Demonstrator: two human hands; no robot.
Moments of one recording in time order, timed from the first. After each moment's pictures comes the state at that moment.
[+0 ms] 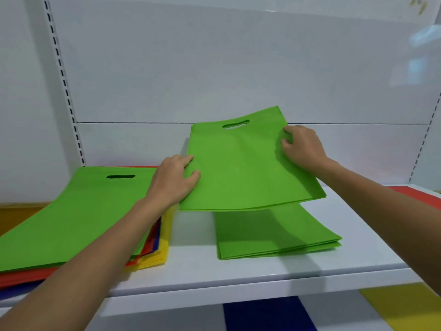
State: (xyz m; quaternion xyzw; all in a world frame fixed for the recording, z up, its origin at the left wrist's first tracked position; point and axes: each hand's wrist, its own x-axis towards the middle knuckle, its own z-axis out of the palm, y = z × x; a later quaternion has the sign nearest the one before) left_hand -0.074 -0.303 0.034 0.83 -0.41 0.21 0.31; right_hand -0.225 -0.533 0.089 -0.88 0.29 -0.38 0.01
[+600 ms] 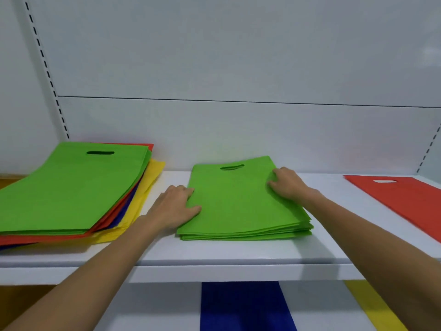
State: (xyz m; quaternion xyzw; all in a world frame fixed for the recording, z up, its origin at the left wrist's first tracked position) left_hand -0.122 -0.350 -0.049 0.91 -0.40 0.04 0.12; right_hand -0.237 -0.608 -0.026 -0.94 0.31 -0.12 0.10
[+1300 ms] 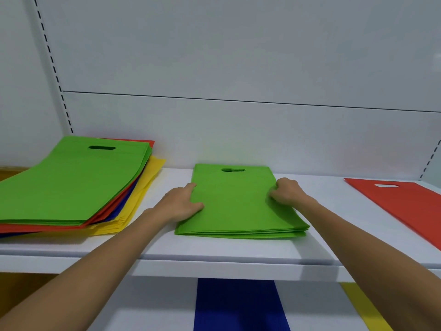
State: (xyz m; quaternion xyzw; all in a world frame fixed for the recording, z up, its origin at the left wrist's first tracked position) left_hand -0.129 -0.366 -0.049 0.91 -0.36 -0.04 0.20; right_hand -0.244 -0.613 -0.044 -0.92 0.36 -0.08 0.17
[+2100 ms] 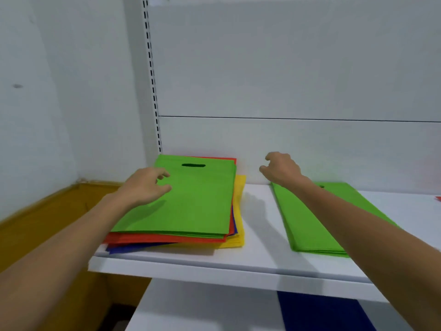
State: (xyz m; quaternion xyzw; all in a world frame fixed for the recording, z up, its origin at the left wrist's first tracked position) left_hand 0.012 -0.117 0.020 0.93 -0.29 0.10 0.20; right_hand -0.099 -0.398 0.037 -0.92 0.27 -0.22 0.15
